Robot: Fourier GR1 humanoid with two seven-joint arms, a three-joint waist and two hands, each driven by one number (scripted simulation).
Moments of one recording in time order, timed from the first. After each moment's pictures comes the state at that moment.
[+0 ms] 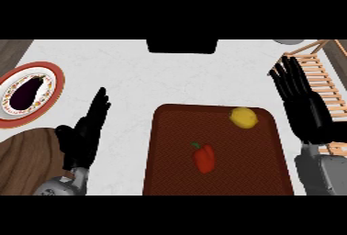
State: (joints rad) left arm -0.12 0.28 -0.33 -1.62 0.14 0.41 0.21; right arm -0.24 -0.22 -0.05 -1.53 -0.32 0.11 -0.09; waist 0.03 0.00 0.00
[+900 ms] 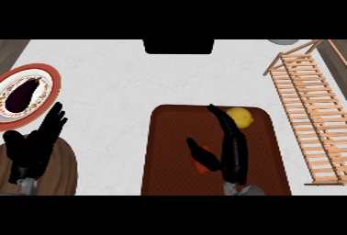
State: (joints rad) left arm 0.02 0.47 -0.13 -1.51 0.26 0.22 0.13; right arm -0.10 -0.03 0.49 -1.47 0.64 -0.74 0.18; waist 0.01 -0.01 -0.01
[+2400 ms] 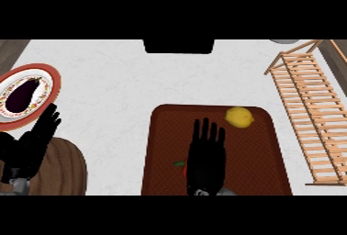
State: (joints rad) left arm 0.02 0.47 -0.07 -1.43 0.29 0.13 0.06; right arm -0.28 -0.02 0.77 -1.56 1.13 0.23 1.18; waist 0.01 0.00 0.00
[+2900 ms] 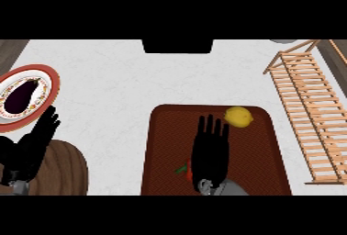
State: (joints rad) left arm 0.03 0.46 -0.05 -1.40 0.27 0.11 0.02; right arm -0.30 -0.02 0.71 -1.52 1.13 0.30 1.14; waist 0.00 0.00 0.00
